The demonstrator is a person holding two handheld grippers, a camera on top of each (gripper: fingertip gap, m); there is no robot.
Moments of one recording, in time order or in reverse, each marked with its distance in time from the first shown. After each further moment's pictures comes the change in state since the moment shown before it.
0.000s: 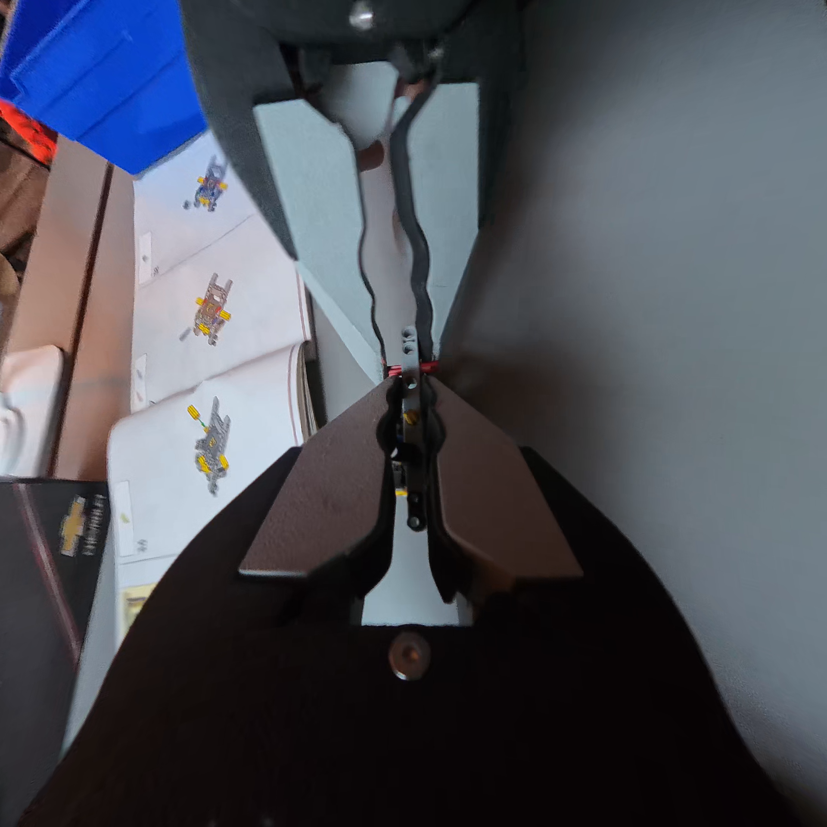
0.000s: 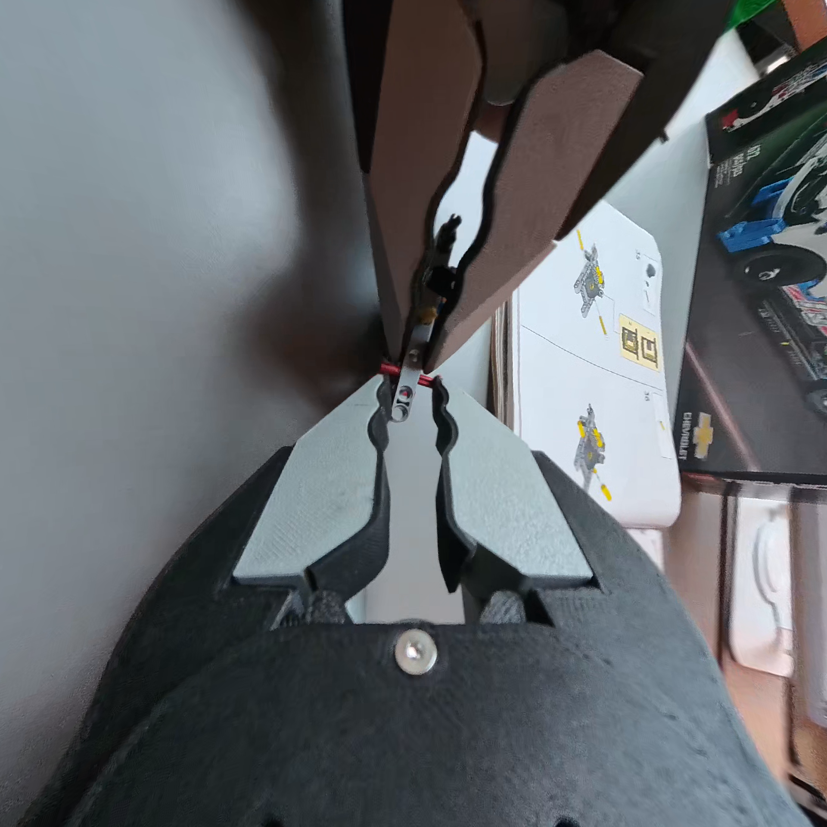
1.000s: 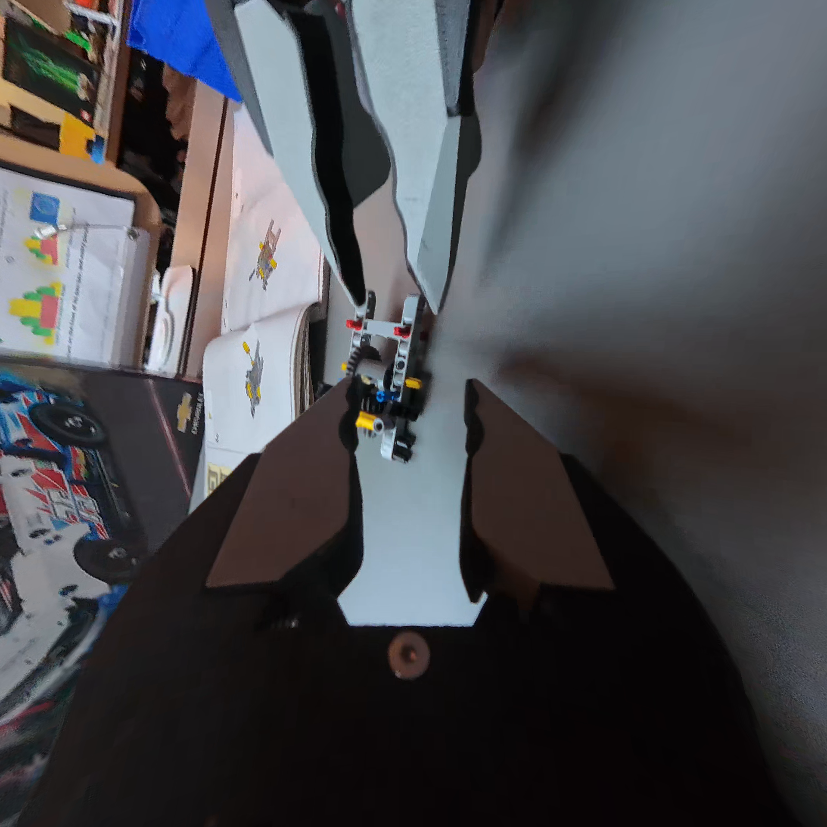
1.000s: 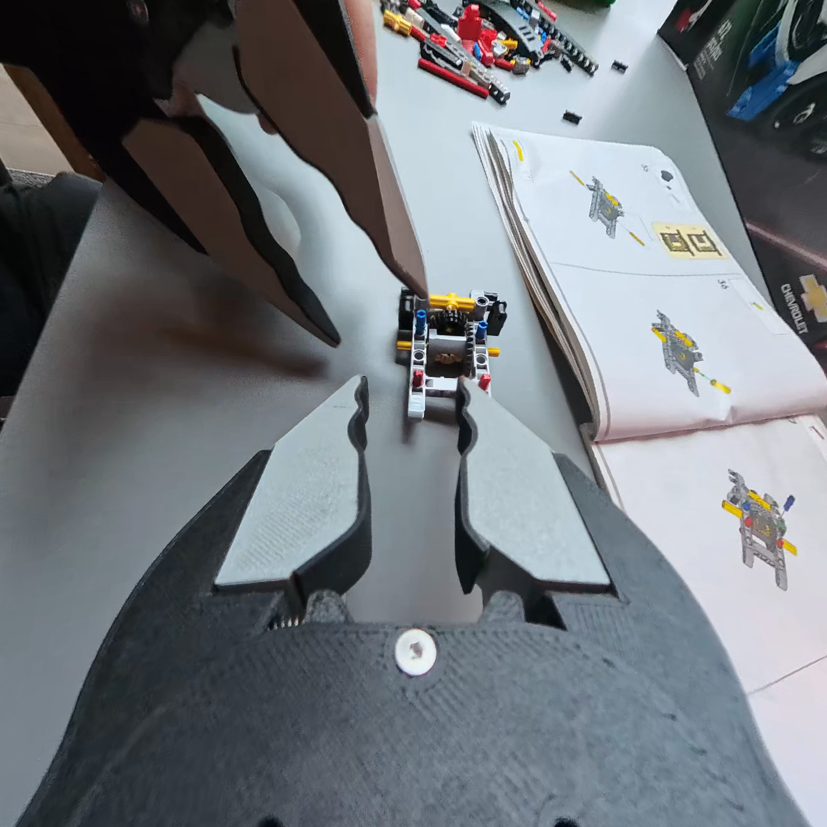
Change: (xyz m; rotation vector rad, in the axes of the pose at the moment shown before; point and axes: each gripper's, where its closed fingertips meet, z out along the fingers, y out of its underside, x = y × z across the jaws) left arm 0.035 -0.003 0.000 -0.240 -0.380 0.035; right arm -0.030 0.007 -0.028 0.141 0.028 0.394
